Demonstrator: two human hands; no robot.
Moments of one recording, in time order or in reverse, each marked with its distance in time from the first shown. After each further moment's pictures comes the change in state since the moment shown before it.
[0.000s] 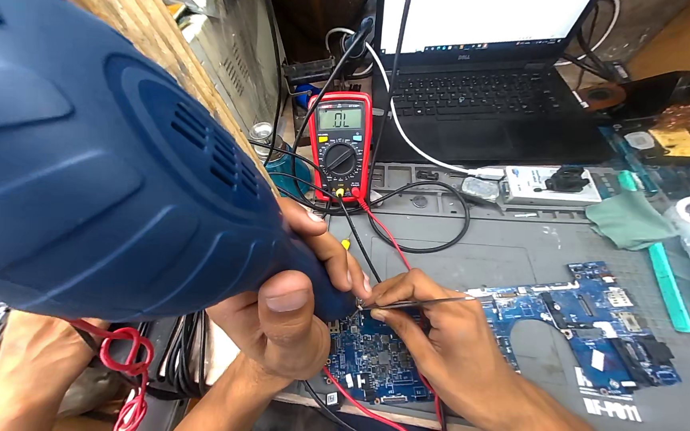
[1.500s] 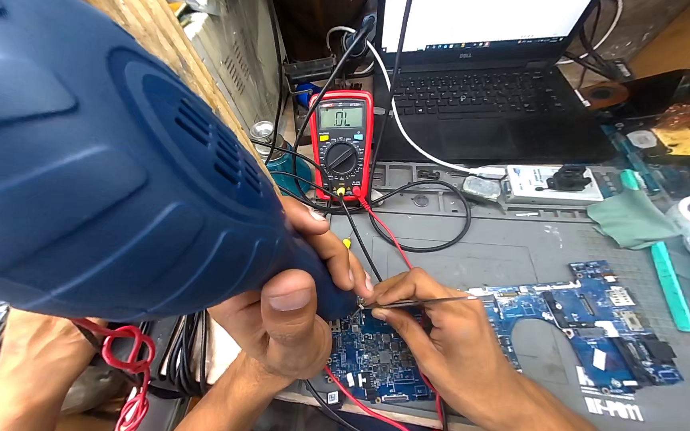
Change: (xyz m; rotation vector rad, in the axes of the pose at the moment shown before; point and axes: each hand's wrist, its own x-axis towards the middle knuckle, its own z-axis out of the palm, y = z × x) left_hand 0.001 0.000 0.000 0.011 -0.004 0.006; right_hand 0.000 0.000 0.000 -0.010 0.005 -0.004
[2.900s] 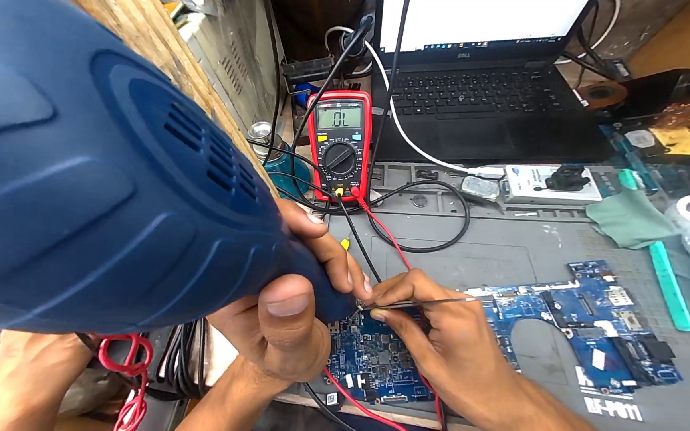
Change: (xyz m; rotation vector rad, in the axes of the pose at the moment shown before) left_hand -0.001 0.001 0.000 -0.006 0.004 -0.006; right_hand 0.000 0.000 0.000 0.009 -0.002 0.004
